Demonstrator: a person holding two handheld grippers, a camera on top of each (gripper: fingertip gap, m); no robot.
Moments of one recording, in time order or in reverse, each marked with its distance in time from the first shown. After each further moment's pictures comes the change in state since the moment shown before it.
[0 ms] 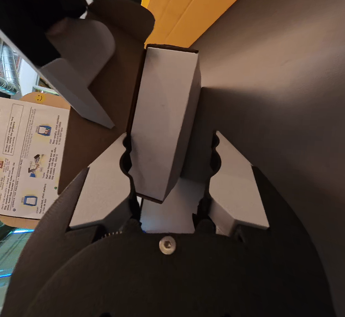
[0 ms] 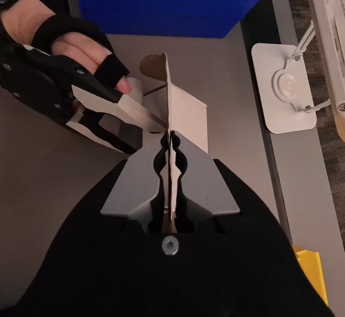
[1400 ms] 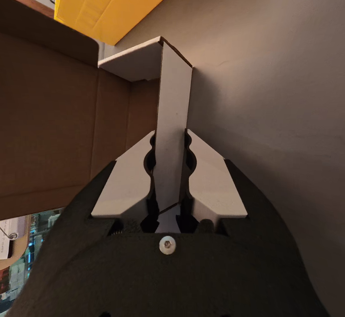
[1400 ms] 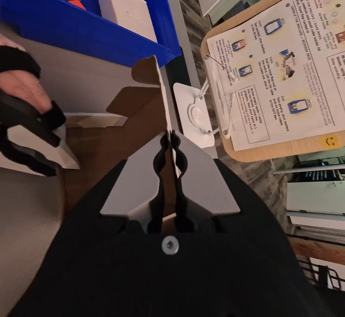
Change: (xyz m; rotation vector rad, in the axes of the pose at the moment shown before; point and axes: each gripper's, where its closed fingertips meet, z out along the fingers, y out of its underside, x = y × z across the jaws) left arm 0.053 0.003 -0.001 -0.075 0.331 -0.103; right arm 0.049 -0.037 -0.037 0.125 0.418 -0.251
